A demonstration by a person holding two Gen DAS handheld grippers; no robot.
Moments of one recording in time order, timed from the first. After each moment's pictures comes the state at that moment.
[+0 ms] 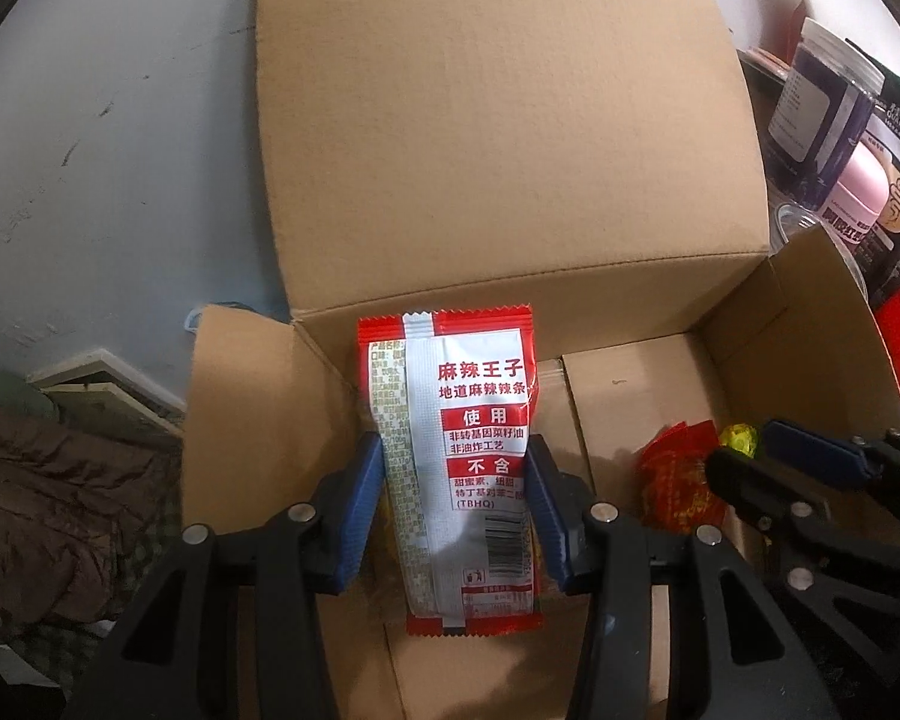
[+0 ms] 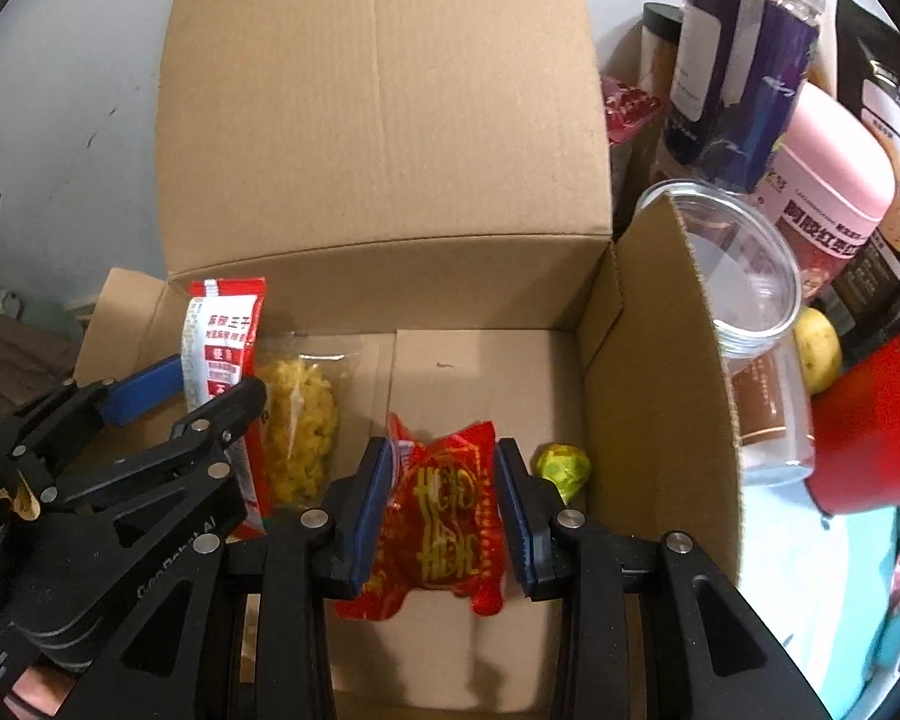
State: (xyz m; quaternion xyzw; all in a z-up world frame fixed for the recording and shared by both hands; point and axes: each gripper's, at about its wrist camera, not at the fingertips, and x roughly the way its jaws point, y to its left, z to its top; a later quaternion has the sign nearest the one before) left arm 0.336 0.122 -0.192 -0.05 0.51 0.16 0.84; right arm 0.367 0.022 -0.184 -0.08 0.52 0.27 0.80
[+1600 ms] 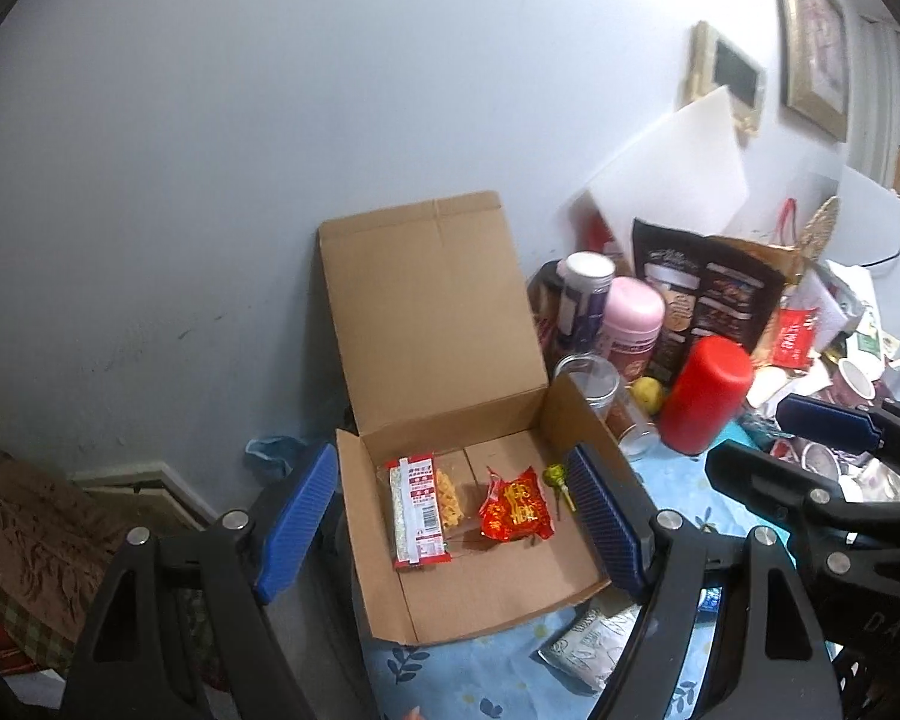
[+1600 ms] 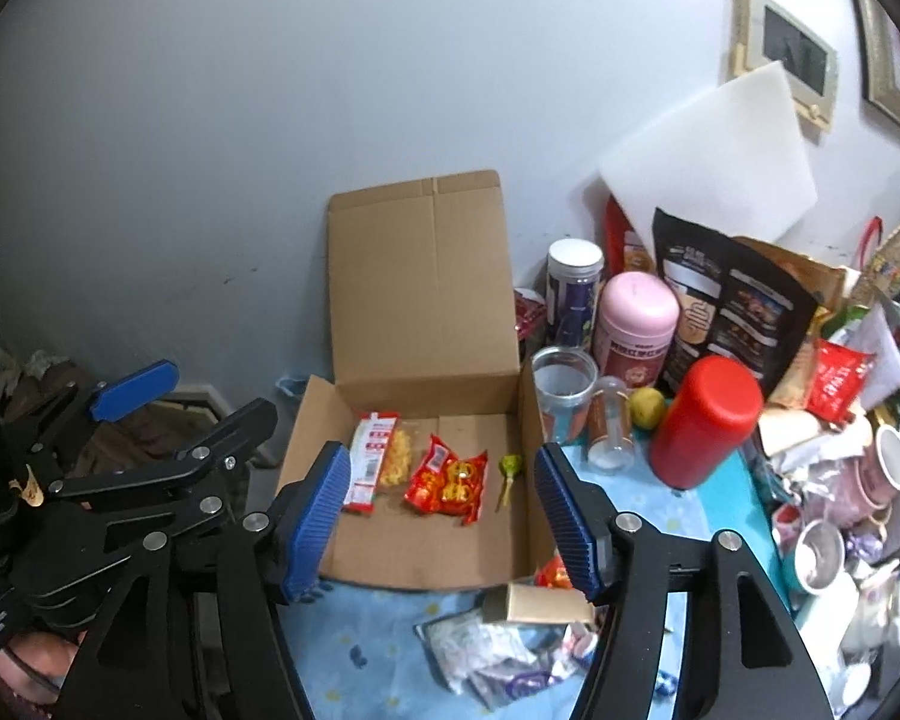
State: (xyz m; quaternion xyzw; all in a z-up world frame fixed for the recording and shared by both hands) left arm 0.174 0.057 0.033 0.00 0.35 0.09 0.93; right arm 0.209 -0.098 0.026 -0.03 0.37 0.27 0.89
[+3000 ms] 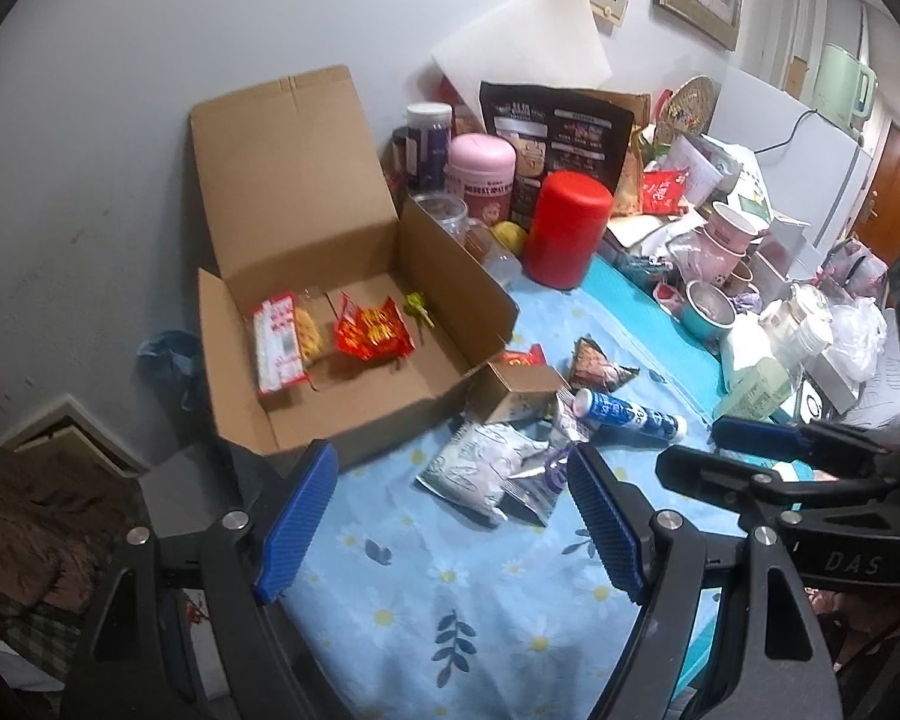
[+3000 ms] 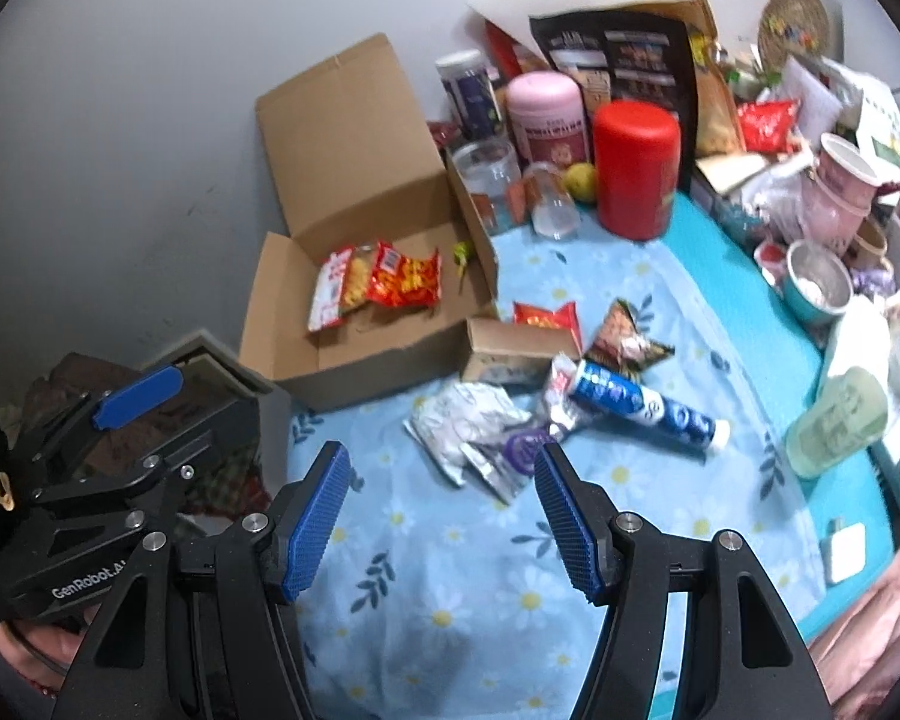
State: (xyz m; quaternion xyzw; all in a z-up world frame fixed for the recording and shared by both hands) left arm 0.079 -0.009 -0.053 -0.01 0.43 -0.04 0.90; right arm 0.110 -0.196 -0.082 0.07 0.49 0.21 0.84
